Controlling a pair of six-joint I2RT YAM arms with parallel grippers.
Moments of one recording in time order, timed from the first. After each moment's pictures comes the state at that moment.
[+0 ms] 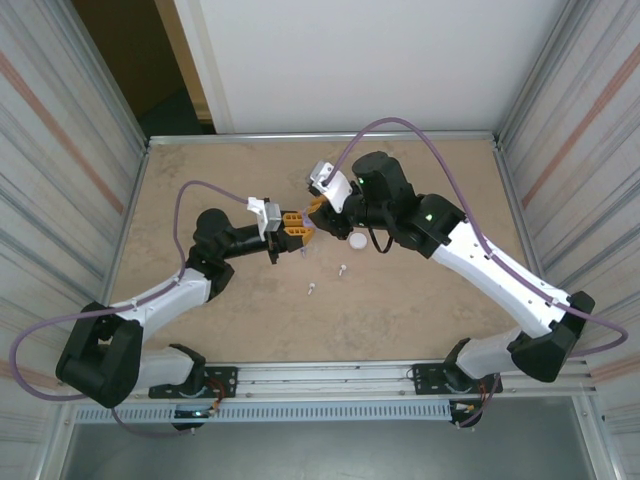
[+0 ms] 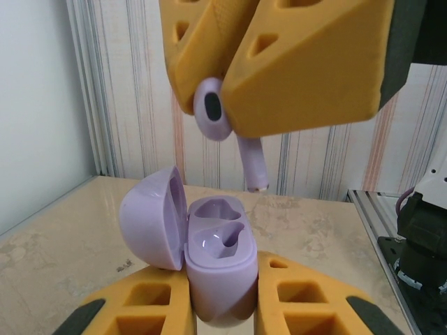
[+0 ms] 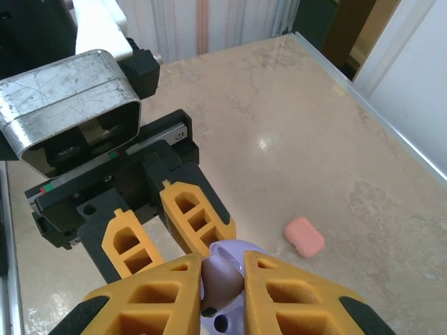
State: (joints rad) left arm -0.47 1.26 0.60 0.78 0.88 -0.06; right arm 0.84 1.37 1.50 -0.64 -0.17 -0.20
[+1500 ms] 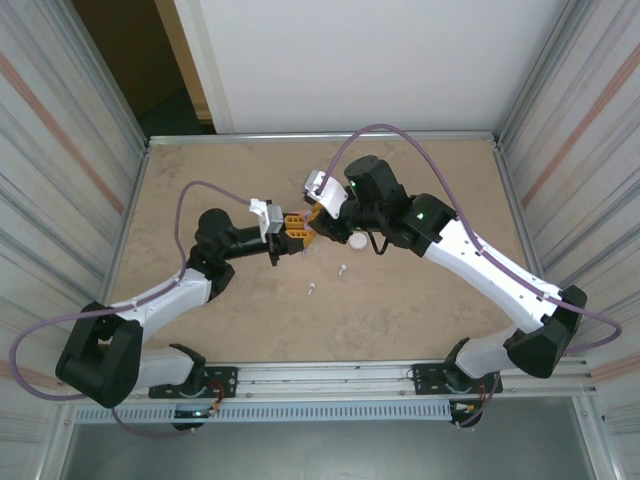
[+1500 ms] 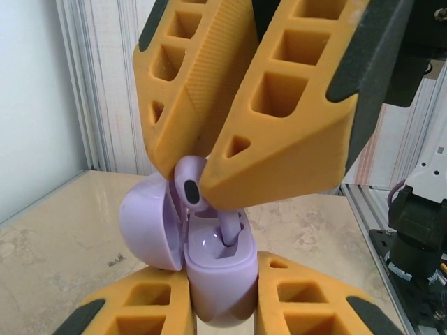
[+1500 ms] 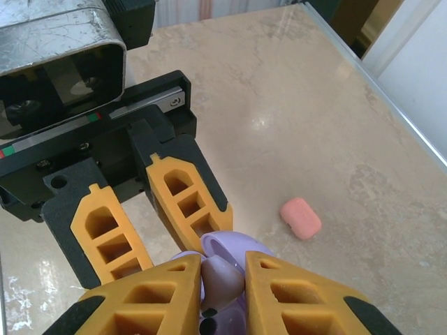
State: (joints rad) left arm -0.48 1.26 0.60 0.75 0.89 -0.05; right arm 0.84 1.39 1.48 -0.68 -0.16 -0.27
